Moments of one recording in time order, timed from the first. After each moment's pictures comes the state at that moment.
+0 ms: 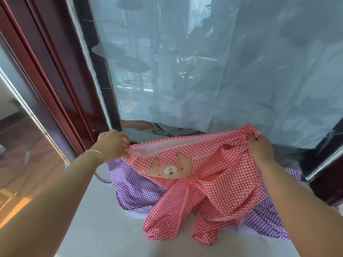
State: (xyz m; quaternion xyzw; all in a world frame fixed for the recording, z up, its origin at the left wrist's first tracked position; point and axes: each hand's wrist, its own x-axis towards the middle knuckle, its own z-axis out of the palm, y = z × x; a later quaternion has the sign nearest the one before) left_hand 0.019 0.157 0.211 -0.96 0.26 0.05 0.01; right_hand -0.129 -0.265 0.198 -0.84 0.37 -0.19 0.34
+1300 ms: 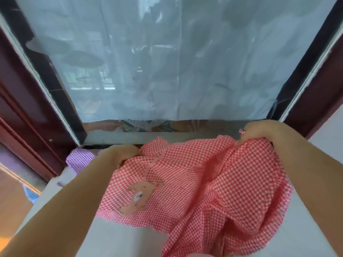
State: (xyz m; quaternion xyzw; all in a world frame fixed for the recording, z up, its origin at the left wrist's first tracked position) left_hand -0.019 0.040 0.185 -0.85 0.12 0.42 -0.30; right_hand -0.210 -0.310 0.261 -0.89 0.33 0.27 0.16
